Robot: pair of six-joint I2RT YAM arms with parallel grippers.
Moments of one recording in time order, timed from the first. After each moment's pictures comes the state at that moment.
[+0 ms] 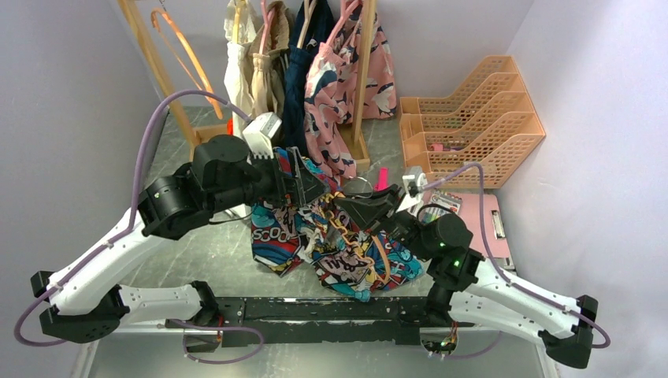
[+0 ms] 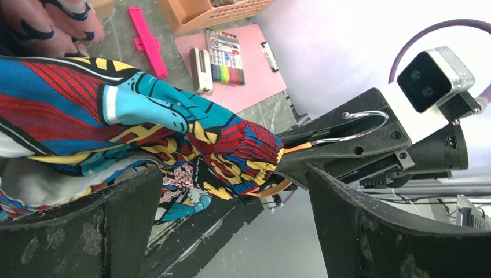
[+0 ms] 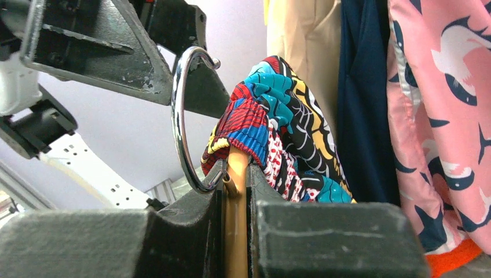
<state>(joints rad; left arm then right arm) -0.99 1.10 1.50 -0.75 -0.06 -0.76 1.05 0.68 0.62 0.35 0.09 0.31</state>
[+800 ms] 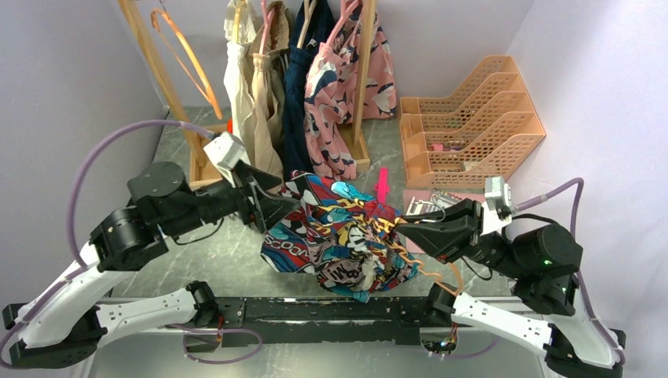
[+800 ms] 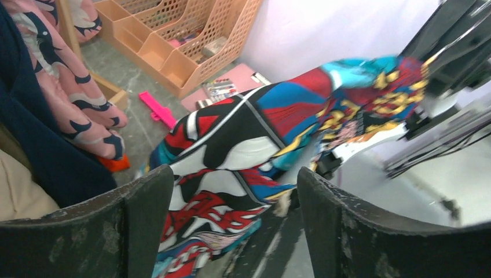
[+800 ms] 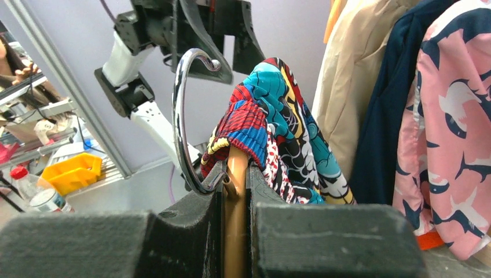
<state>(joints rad) -0.99 0.84 1.37 -0.59 0.04 -0.39 1.05 0.42 1.06 -0.37 -0.13 0.22</state>
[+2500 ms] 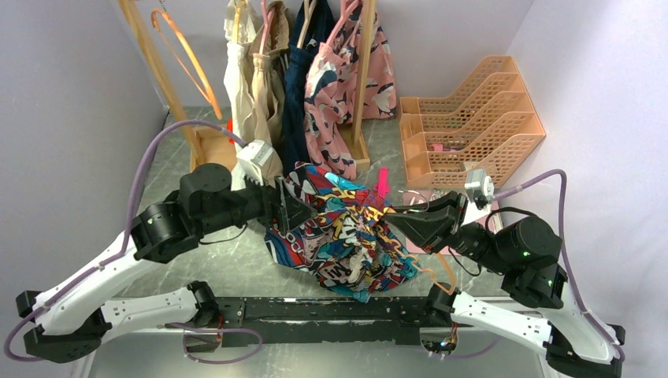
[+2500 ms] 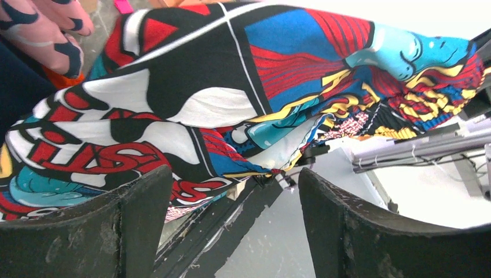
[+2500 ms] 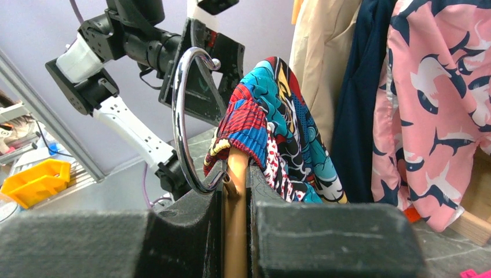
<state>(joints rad) -0.99 0.91 1.22 -0.60 0.05 -0.65 1.05 0.47 1.05 -0.39 -0.03 0.21</state>
